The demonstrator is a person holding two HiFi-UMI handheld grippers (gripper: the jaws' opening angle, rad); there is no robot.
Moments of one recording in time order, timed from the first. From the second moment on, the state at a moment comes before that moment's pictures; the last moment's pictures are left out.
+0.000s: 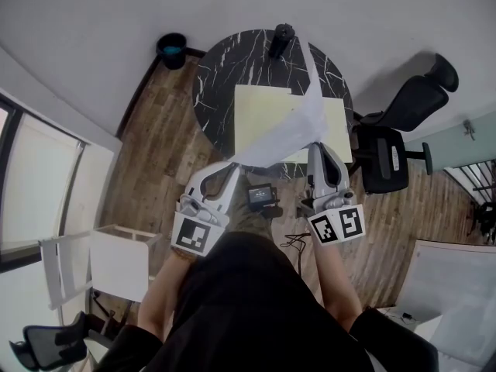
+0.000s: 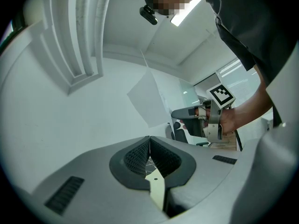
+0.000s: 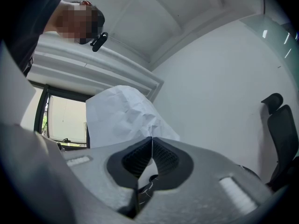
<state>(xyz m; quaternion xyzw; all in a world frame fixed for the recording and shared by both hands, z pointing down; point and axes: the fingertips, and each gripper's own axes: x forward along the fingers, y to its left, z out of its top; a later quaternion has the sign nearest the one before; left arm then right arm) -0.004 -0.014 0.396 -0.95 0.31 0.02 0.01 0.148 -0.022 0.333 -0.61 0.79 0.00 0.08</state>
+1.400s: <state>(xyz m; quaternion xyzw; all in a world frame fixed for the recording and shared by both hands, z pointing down) -0.007 -0.014 0.389 -0.95 0.32 0.02 0.04 0.149 -0.026 0.344 -0.62 0.78 0.00 0.05</state>
